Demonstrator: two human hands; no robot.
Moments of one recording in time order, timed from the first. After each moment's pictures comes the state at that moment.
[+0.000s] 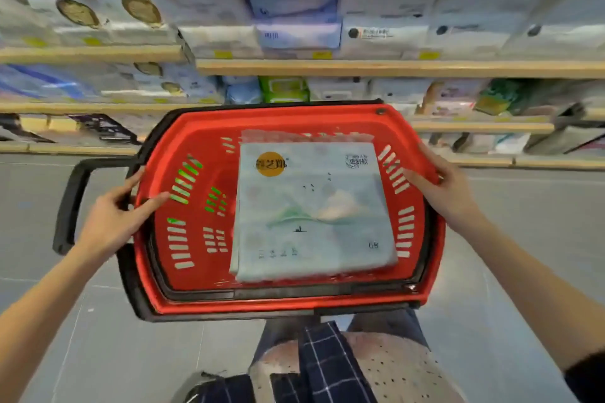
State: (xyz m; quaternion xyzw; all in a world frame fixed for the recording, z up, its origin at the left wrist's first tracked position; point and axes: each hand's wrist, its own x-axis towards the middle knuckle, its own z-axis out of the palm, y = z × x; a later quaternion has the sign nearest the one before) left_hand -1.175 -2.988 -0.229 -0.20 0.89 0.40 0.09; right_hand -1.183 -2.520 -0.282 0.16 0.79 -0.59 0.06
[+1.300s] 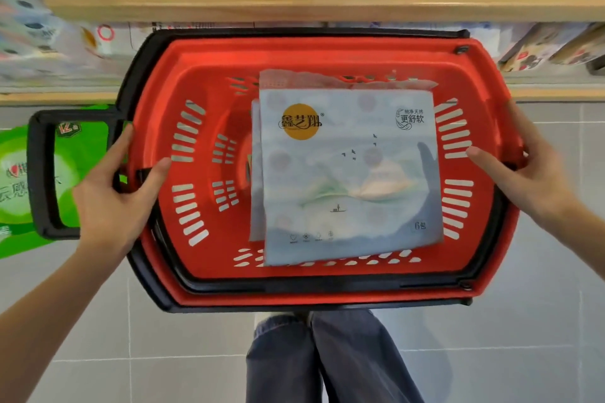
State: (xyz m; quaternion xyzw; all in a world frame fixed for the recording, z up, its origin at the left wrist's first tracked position) left_hand -1.385 -2.956 -0.754 -0.17 0.92 0.36 0.05; right_hand -1.347 -2.486 -0.732 0.24 0.85 -0.45 0.11
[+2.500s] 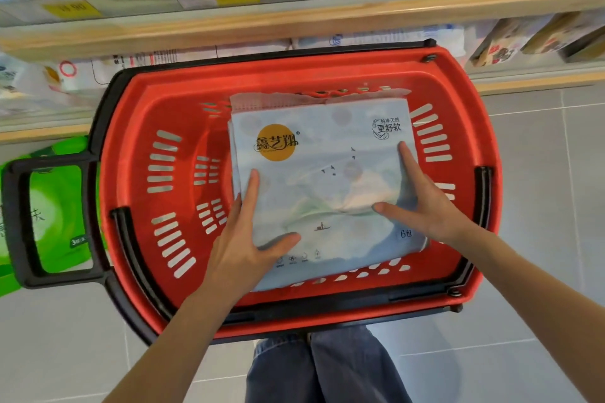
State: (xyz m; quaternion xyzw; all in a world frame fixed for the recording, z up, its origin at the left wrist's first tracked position) left_hand -1.343 -2.820 -0.761 0.00 0.87 0.41 0.29; right_hand -1.327 -2.531 -0.782 0.12 0.84 -0.44 0.28
